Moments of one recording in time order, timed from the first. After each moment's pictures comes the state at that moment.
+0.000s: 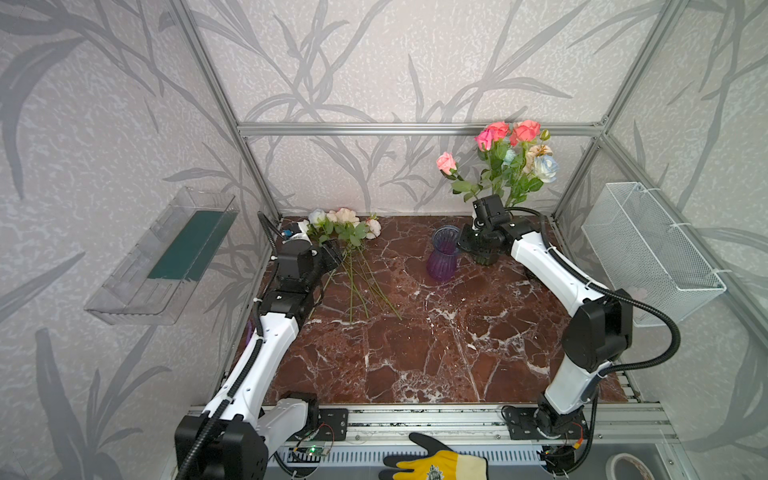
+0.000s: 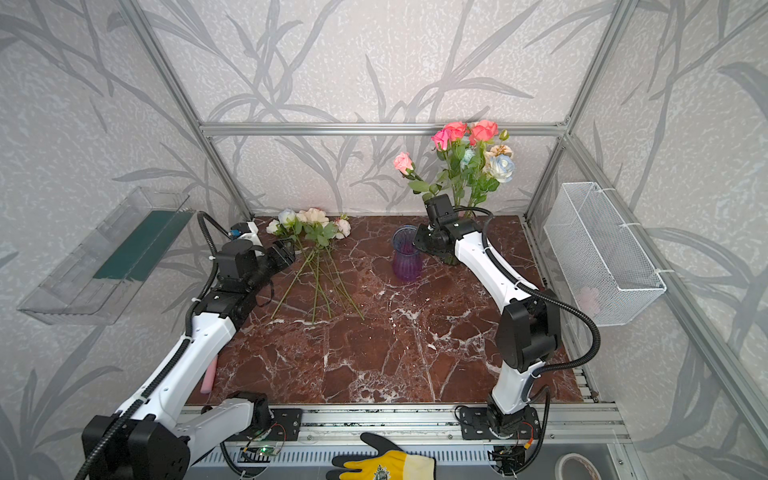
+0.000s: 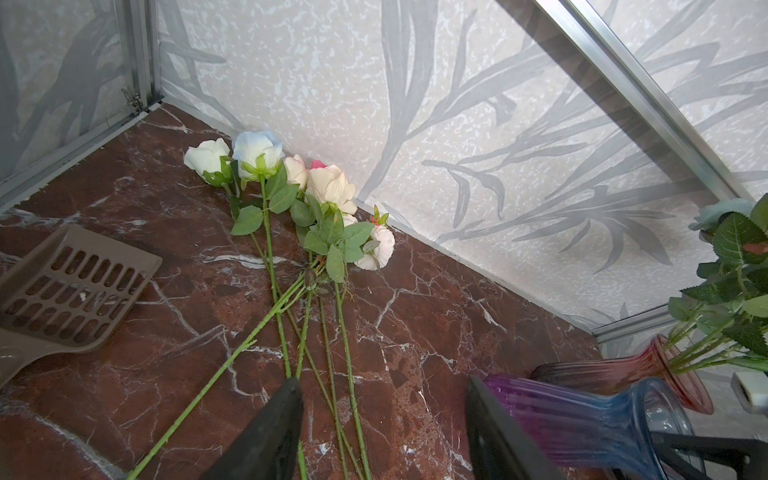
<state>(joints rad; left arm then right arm) -0.08 1.09 0.88 -0.14 0.01 -0.60 0.39 1.76 1.64 -0.77 -0.14 0.72</state>
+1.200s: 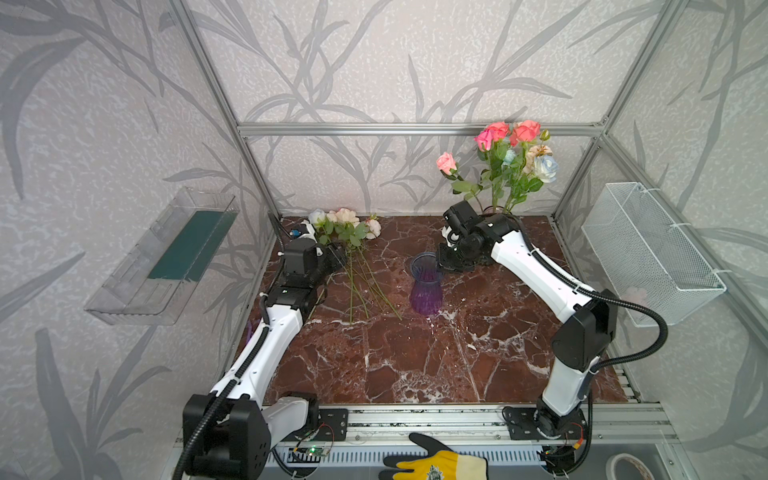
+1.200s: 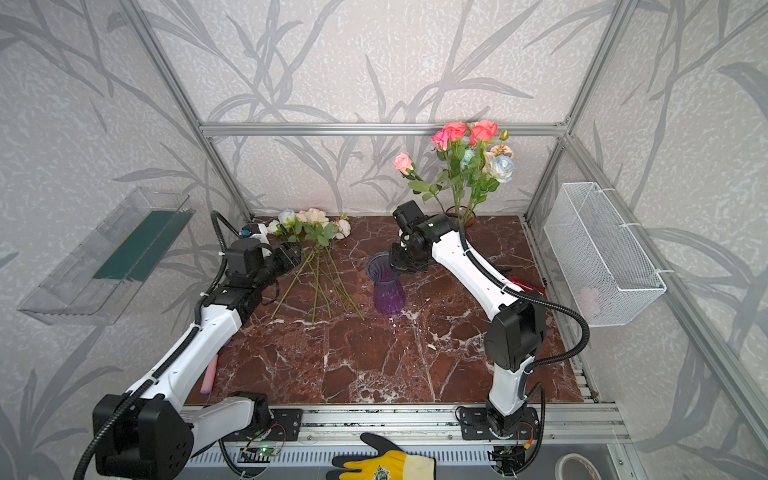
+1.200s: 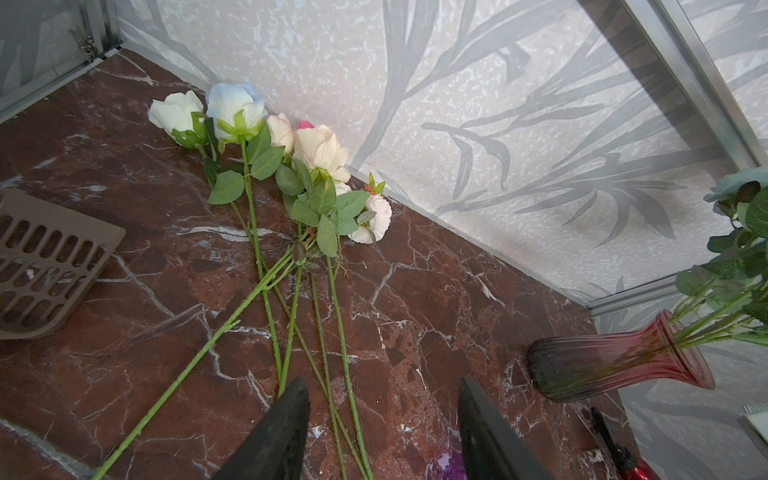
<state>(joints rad) -0.08 1.16 0.88 -0.13 0.07 -0.60 0.57 1.83 1.83 -1.13 -0.23 0.61</state>
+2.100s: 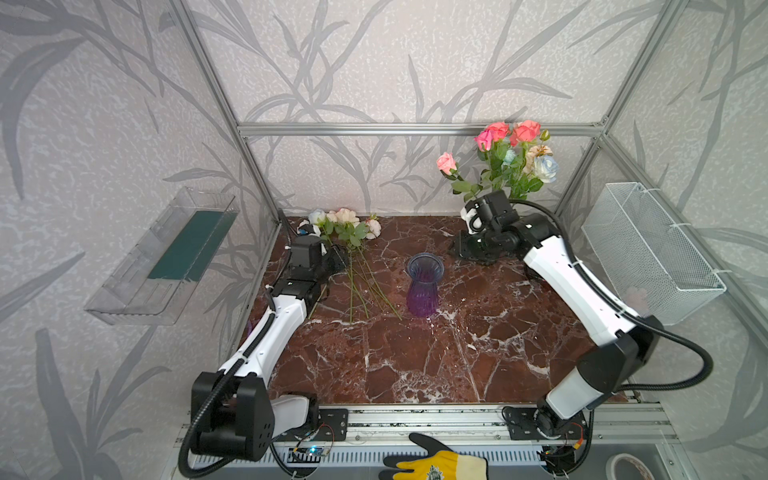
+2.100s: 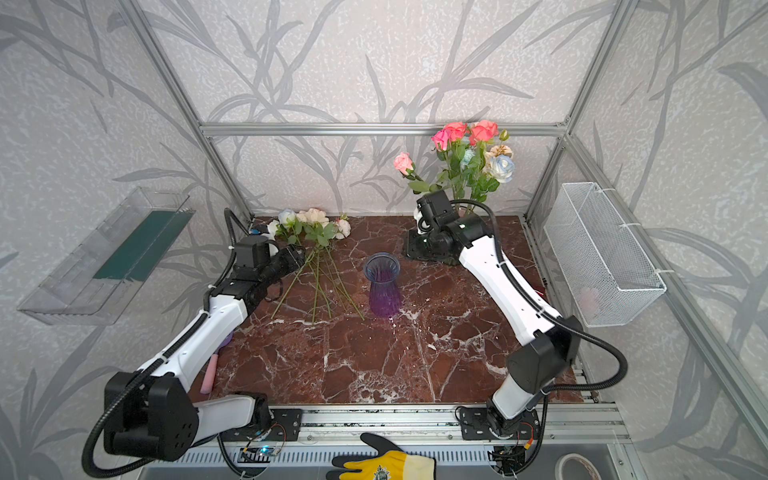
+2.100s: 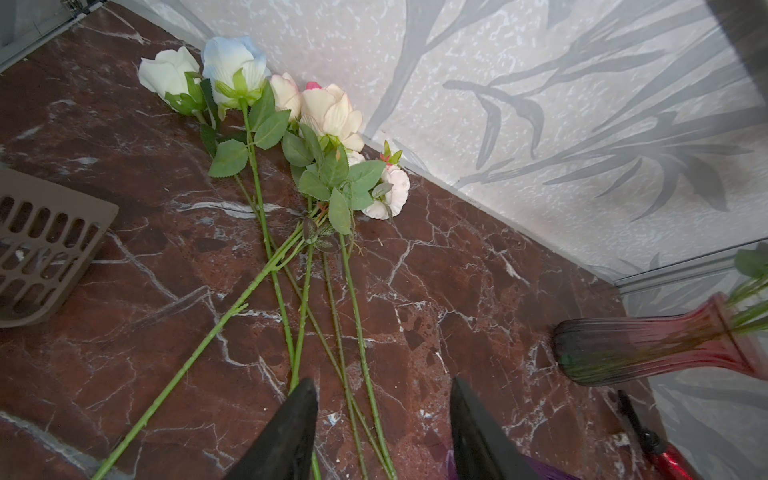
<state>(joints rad) -0.08 1.28 0.92 -0.17 0.08 -0.56 0.51 1.57 1.74 -1.04 -0.18 0.50</state>
